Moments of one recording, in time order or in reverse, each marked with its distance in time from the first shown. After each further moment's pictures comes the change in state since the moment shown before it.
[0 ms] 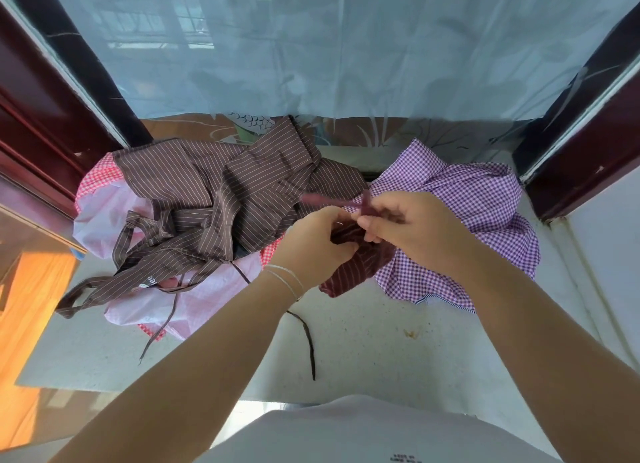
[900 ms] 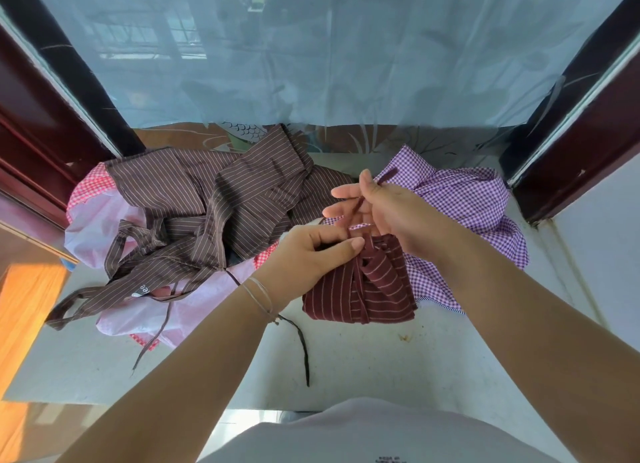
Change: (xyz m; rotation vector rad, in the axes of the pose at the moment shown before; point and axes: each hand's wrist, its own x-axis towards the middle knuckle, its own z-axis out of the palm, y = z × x) left_hand -0.020 0.000 -0.007 -0.543 -0.154 0.129; right_hand 0.022 0.000 -0.002 0.558 -0.141 0.321
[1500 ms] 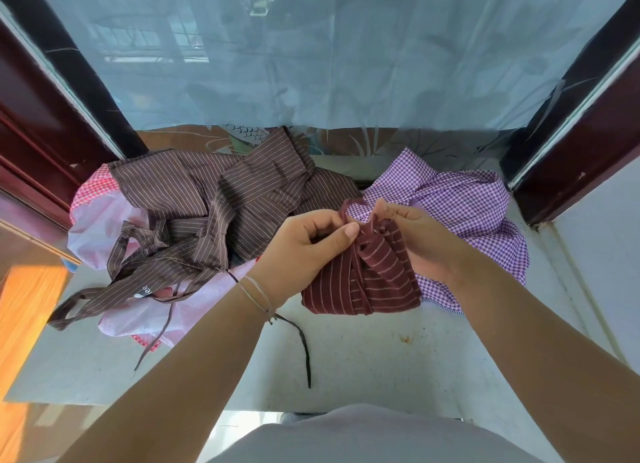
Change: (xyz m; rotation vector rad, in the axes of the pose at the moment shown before) left_hand -0.002 0.006 -0.004 -0.023 0.111 0.171; right_hand -0.016 0.026 -0.008 0.263 -0.067 -0.050
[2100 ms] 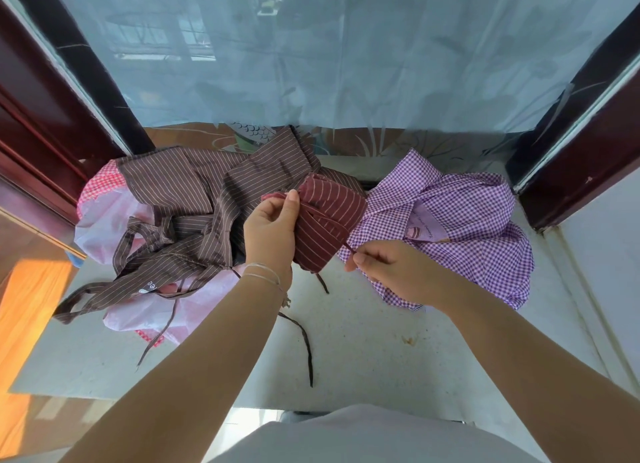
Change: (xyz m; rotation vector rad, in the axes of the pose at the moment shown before) left_hand 0.017 -0.025 -0.010 -0.390 0.715 -0.328; right_hand -0.005 0.030 0.016 -0.784 0.038 -0.023
